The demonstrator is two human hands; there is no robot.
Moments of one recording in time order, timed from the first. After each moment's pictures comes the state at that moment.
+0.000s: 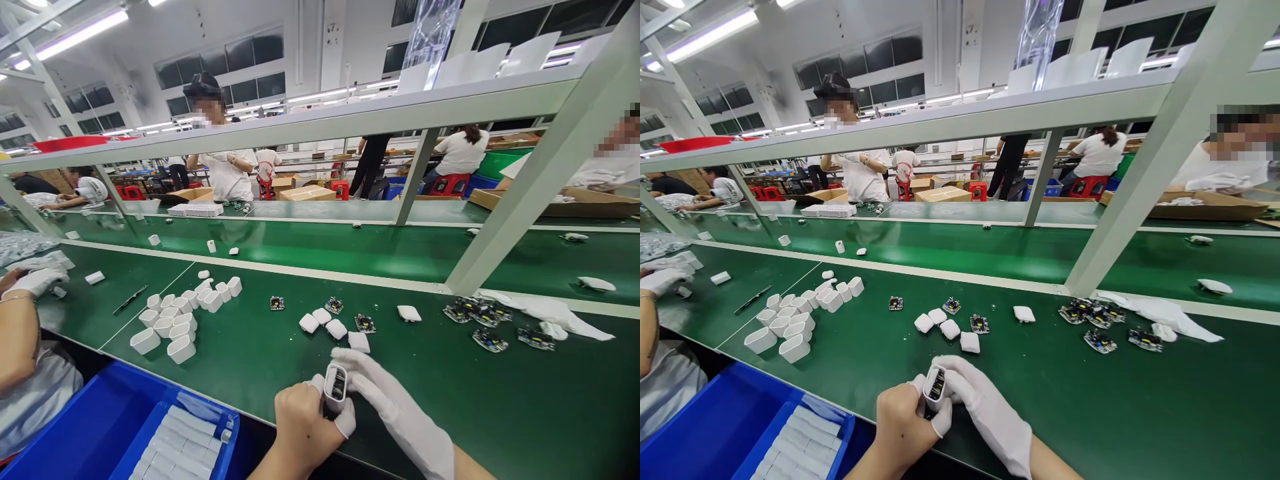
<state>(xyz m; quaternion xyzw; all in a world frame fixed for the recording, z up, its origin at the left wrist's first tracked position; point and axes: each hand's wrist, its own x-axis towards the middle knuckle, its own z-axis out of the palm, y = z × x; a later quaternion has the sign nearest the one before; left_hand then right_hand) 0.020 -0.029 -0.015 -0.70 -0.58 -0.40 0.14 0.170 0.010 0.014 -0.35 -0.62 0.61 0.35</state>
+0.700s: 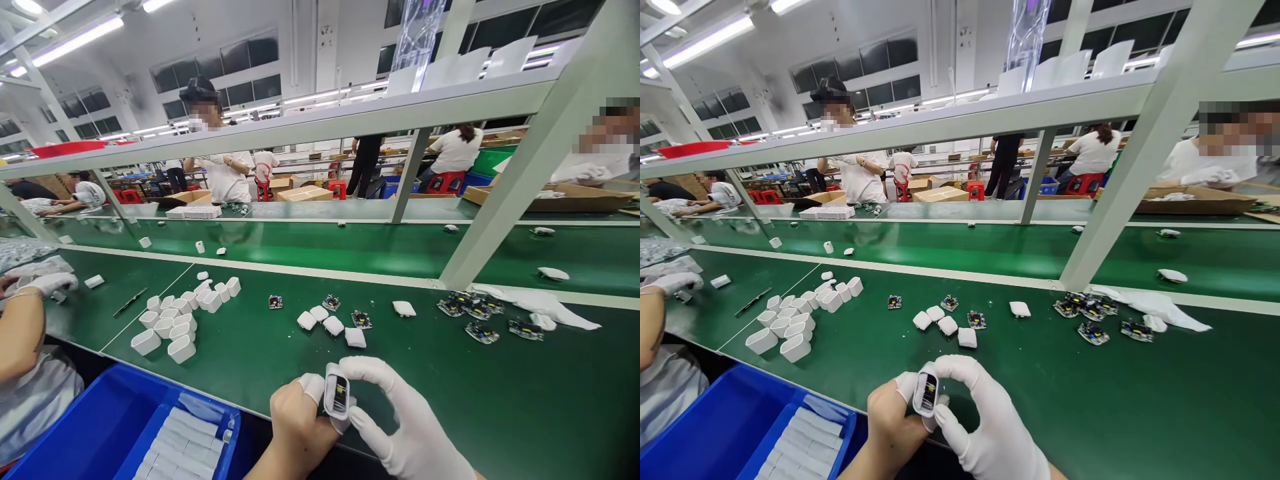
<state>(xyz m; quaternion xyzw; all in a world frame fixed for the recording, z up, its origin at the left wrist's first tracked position) 0.010 -0.036 0.000 -0.73 -0.49 -0.46 0.12 0.177 -0.026 0.027 -0.33 -0.78 0.24 0.47</state>
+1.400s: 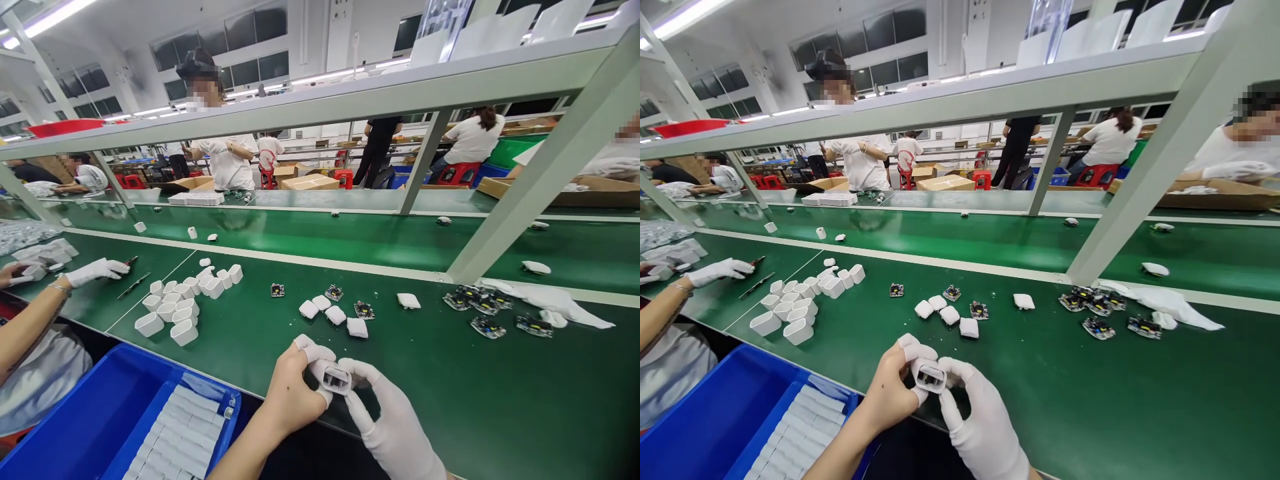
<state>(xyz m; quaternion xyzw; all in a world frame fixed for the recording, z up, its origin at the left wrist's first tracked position) -0.004 -0.022 0.011 -0.70 -0.50 -0.43 -0.26 0.160 -0.033 -0.013 -0.42 -0.74 0.24 0.47</state>
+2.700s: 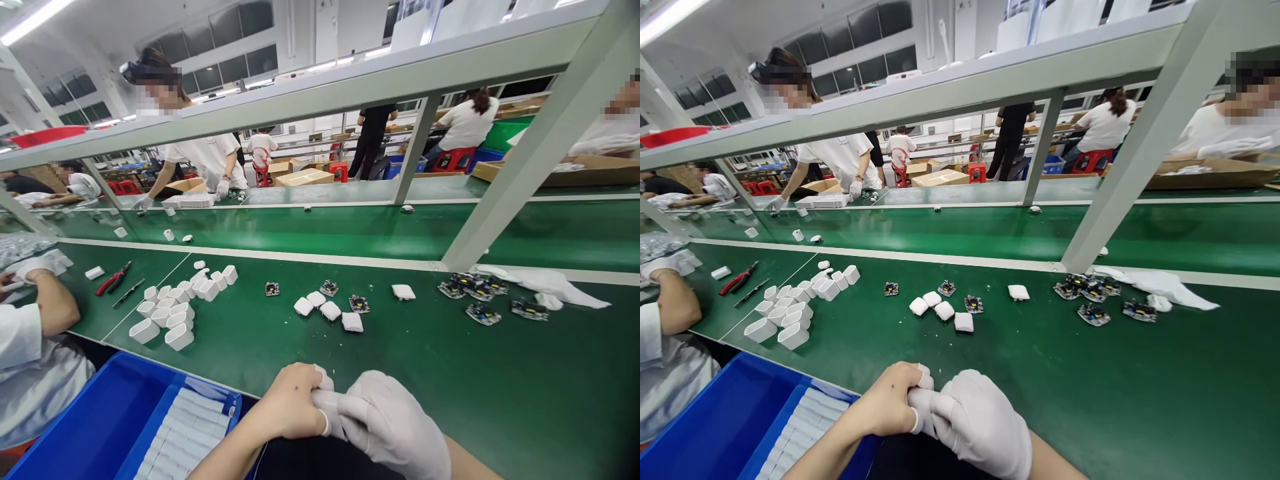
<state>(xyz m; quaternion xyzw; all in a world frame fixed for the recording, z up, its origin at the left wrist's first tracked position) -0.005 -0.023 0.020 -0.76 -0.53 -0.18 -0.34 0.179 -0.016 0.009 -0.21 -0.91 0.07 0.35</state>
